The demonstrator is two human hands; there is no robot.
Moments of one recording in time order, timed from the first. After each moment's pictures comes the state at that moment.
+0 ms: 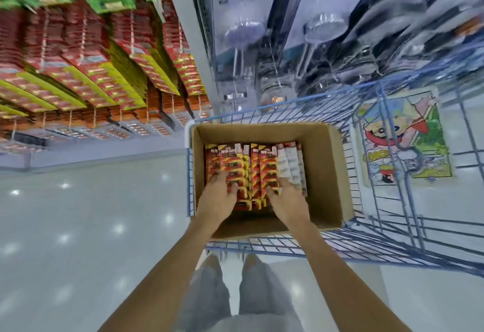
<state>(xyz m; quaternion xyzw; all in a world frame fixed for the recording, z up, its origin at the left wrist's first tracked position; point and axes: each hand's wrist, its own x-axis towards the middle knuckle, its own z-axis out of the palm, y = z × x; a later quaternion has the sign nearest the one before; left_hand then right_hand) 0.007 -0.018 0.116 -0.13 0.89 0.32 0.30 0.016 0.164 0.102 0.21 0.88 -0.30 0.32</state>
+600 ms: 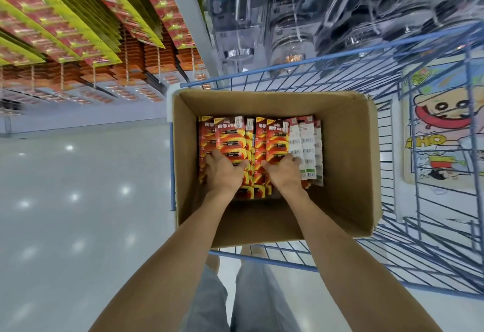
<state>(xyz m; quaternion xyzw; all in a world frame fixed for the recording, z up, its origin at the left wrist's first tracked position) -0.026 0.011 -0.002 -0.33 0.84 0.29 0.32 -0.029 0.153 -0.036 0.31 0.83 -0.30 0.36</state>
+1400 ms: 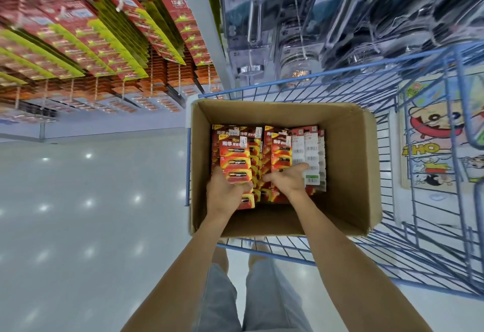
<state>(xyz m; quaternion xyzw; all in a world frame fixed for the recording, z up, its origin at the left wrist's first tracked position) 0.021 -0.003 0.054 -0.33 0.79 0.47 0.21 -0.017 0.154 -0.008 0.37 0.73 -0.45 0.35</state>
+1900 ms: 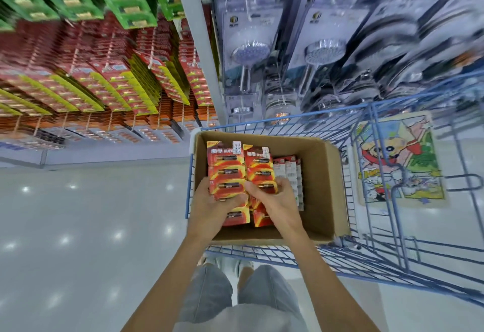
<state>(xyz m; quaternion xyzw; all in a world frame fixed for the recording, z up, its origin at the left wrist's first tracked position) 0.038 -0.007 0.186 -0.26 0.75 0.60 0.14 0.015 0.152 0.162 0.28 0.70 -0.61 0.24</state>
